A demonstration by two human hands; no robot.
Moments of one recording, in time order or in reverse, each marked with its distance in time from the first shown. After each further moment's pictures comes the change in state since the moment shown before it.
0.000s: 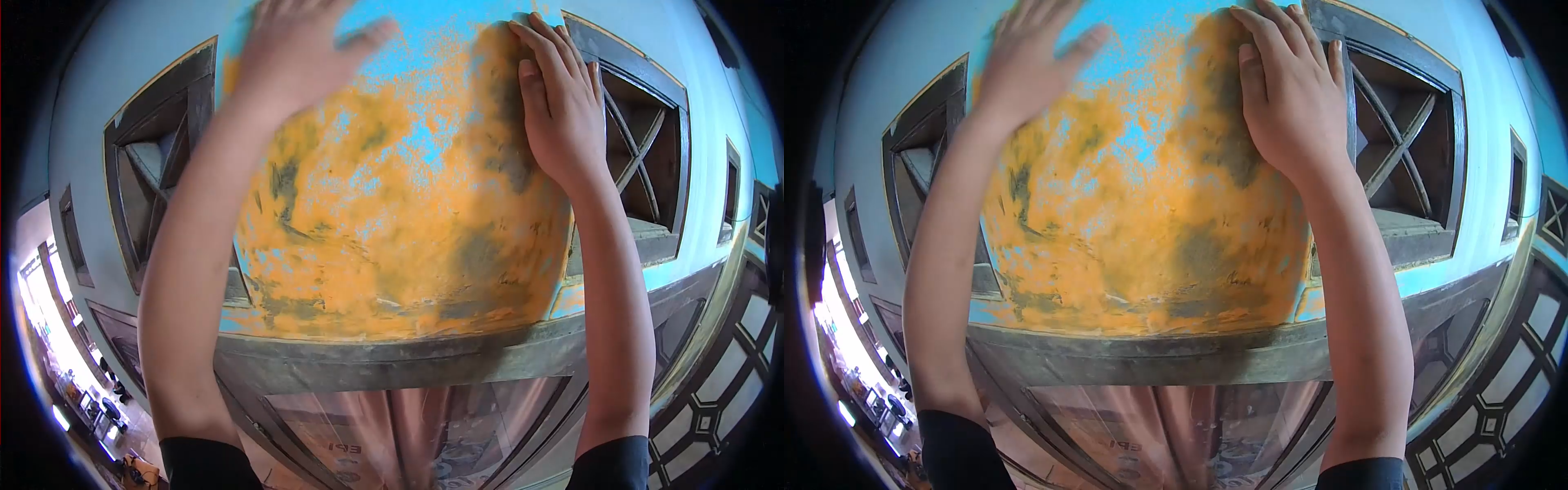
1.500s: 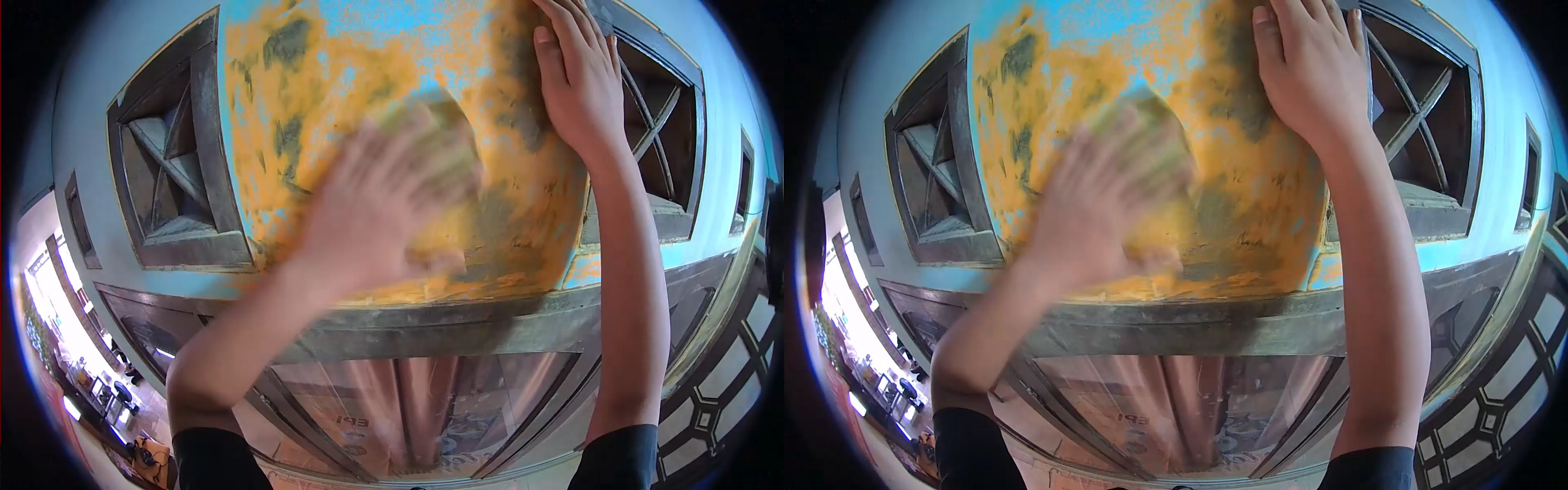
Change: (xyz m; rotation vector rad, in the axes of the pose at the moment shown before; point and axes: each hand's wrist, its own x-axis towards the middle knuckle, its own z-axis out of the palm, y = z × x) left_hand -0.144 0.044 0.012 -0.326 -0.240 0.446; right_hand -0.001 -0.007 -0.019 0.048 -0.067 0.032
